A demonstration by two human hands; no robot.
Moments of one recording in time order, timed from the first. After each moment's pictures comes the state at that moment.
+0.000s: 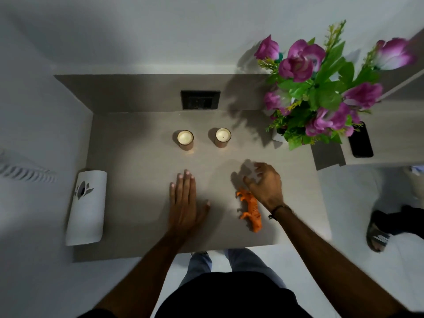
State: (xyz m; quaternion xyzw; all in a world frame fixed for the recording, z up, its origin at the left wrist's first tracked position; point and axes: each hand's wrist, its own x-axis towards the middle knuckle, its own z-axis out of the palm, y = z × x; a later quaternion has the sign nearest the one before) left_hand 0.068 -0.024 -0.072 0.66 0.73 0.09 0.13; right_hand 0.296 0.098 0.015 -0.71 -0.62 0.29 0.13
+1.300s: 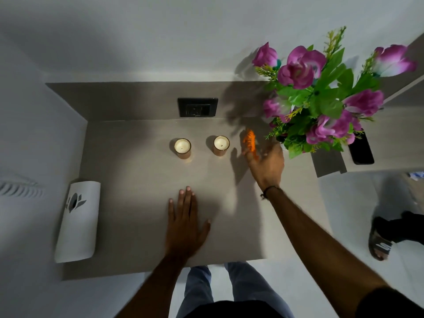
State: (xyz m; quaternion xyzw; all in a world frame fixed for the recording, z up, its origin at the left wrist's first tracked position) left_hand 0.075 -0.042 -0.084 0.68 0.72 0.05 0.12; right_hand 0.275 0.171 0.011 -0.77 -0.55 0.21 0.25
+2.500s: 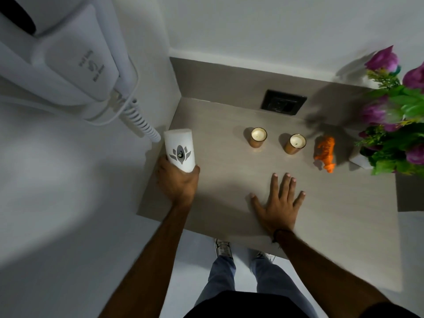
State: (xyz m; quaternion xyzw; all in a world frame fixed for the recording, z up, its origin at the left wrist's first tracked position) left_hand -0.057 -0.043 0.033 0.13 0.93 0.33 0.09; right_hand 0.200 0.023 -0.066 -0.61 -0.78 0.11 -0.01
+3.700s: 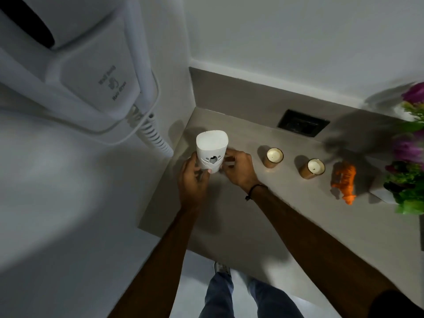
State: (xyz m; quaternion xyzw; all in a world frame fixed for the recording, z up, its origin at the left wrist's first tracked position) left_hand -0.083 -0.017 -0.003 0.24 0.81 0.51 0.17; right_hand 0.004 0.114 0.005 -0.38 -0.80 0.45 0.15
